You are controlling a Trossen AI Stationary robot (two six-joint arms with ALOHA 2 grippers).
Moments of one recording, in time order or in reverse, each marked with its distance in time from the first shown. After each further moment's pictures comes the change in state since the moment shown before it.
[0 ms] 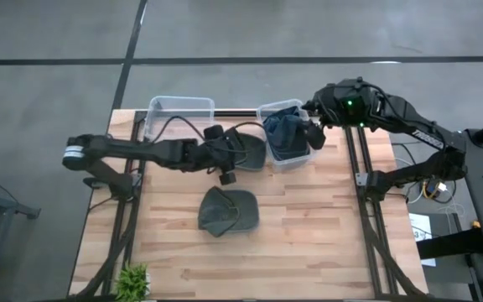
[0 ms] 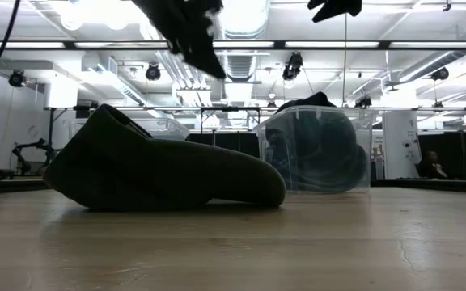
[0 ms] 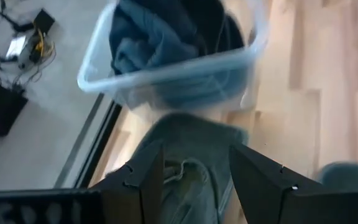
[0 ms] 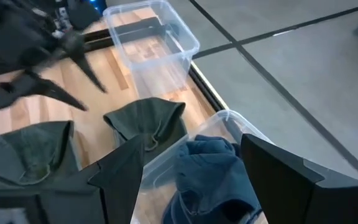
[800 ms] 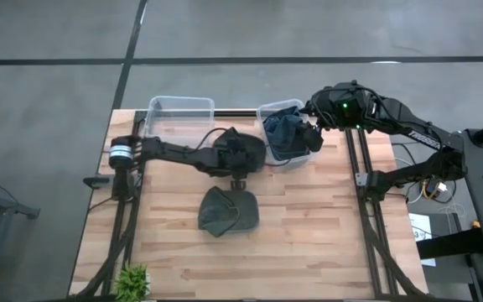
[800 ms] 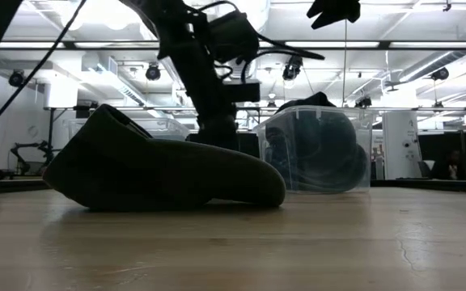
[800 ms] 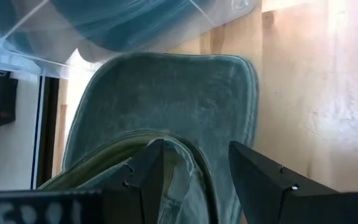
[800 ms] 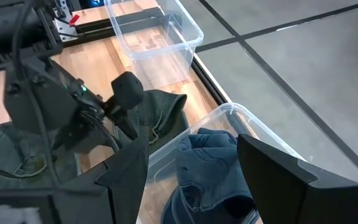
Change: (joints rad) left arm 0.058 0.416 0.104 -0.004 0.015 0.173; right arm 0.002 -0.003 -0.056 0.027 -0.006 -0.010
